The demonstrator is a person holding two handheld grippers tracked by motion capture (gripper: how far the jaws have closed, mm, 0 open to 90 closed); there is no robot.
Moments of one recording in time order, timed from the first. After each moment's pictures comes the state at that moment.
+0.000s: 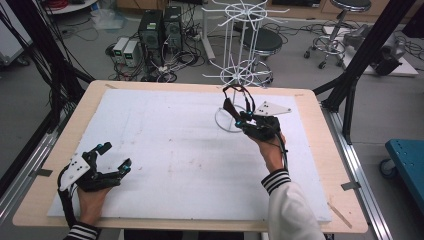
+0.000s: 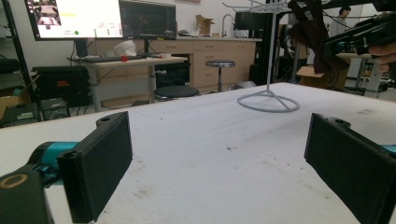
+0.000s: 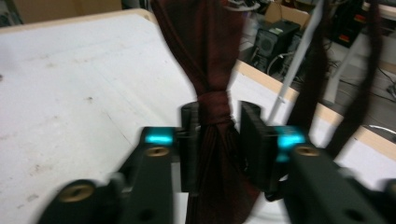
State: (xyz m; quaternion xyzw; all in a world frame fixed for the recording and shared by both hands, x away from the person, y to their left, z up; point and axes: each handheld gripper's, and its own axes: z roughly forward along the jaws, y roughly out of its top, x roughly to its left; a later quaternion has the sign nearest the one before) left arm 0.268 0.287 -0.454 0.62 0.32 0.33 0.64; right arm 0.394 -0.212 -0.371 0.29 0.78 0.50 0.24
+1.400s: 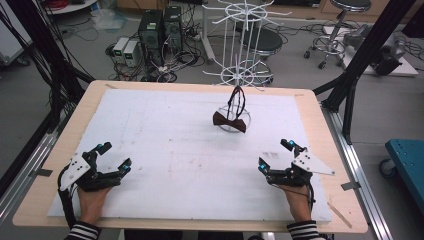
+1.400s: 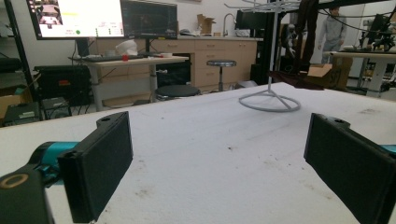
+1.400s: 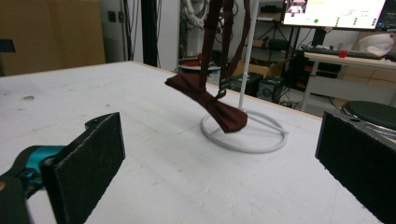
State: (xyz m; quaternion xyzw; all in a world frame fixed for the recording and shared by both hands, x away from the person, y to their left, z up) left arm 0.268 0.287 -0.454 0.62 0.32 0.33 0.64; right arm 0.278 -0.285 -0.425 0.31 0.67 0.60 0.31
